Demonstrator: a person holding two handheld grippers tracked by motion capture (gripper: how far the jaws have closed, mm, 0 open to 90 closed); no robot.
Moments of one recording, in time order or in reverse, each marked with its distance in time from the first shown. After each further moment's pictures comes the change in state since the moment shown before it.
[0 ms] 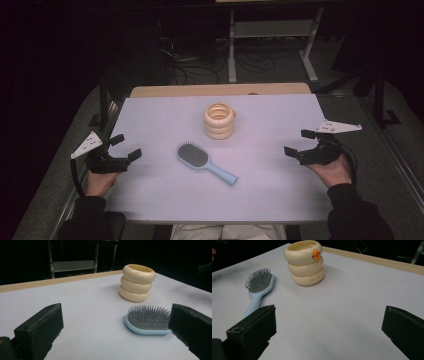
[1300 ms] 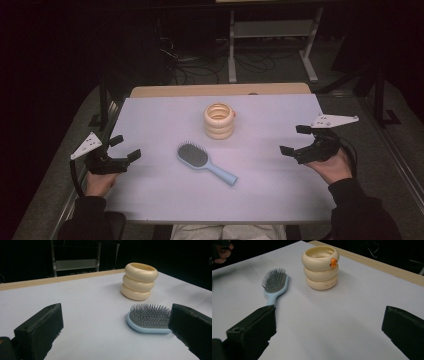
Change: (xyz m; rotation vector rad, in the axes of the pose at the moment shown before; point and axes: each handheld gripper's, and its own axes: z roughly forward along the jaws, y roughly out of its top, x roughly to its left) left arm -0.001 -0.001 -0.002 0.006 0.019 -0.004; right arm 0.023 0.034 -0.005 0.047 0.055 -0.087
